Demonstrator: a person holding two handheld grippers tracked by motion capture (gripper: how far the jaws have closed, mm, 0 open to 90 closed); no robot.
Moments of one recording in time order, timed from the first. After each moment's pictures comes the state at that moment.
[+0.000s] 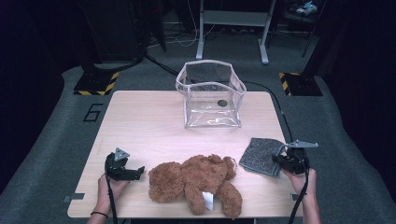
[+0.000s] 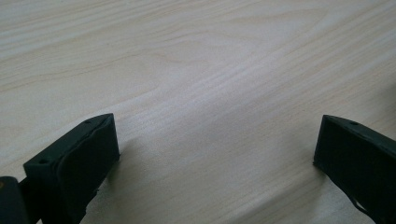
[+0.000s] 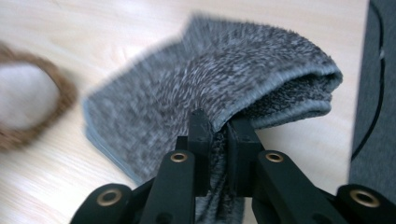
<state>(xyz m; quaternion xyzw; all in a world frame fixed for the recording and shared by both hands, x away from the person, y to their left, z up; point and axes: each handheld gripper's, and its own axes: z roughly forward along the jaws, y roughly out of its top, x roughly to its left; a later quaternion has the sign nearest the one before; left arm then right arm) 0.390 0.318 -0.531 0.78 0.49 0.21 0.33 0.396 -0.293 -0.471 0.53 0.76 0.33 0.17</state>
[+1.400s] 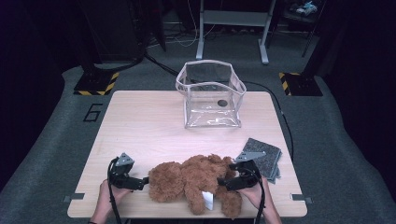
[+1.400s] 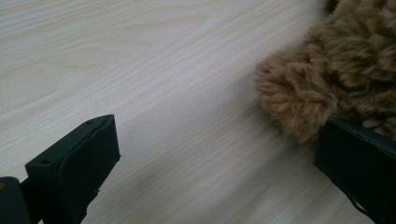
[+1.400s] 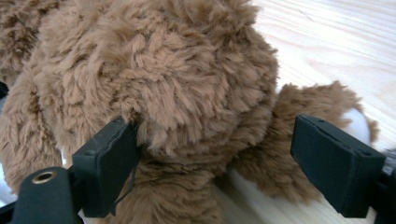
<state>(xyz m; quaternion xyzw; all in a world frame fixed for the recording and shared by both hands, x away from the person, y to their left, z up) 0.361 0.294 -0.503 0.82 0.44 0.12 0.35 0.358 -0.138 -0.467 0.38 0.83 0.41 0.04</state>
